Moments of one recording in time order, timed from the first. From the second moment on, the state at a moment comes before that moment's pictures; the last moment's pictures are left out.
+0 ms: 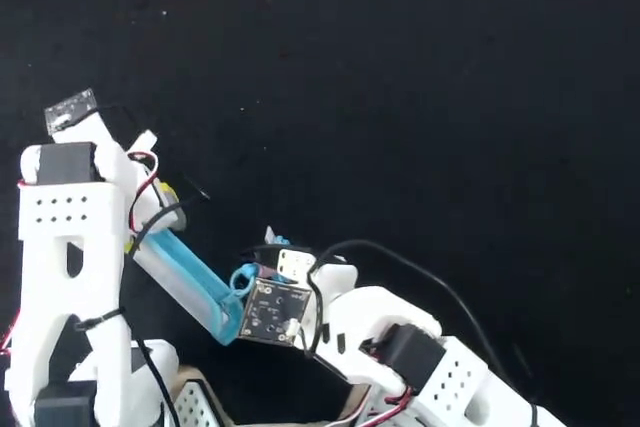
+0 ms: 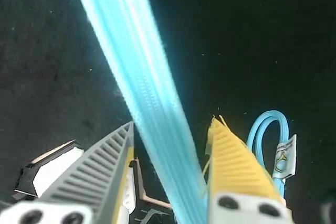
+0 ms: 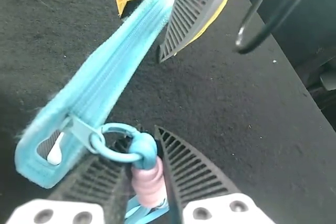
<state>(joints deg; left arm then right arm) -9.1 -30.7 22.4 100.3 23.4 -51.8 -85.6 82.3 39.8 29.0</state>
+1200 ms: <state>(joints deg) -8.4 -30.4 8.0 88.7 39.2 -51.6 -86.8 85.1 46.0 28.7</state>
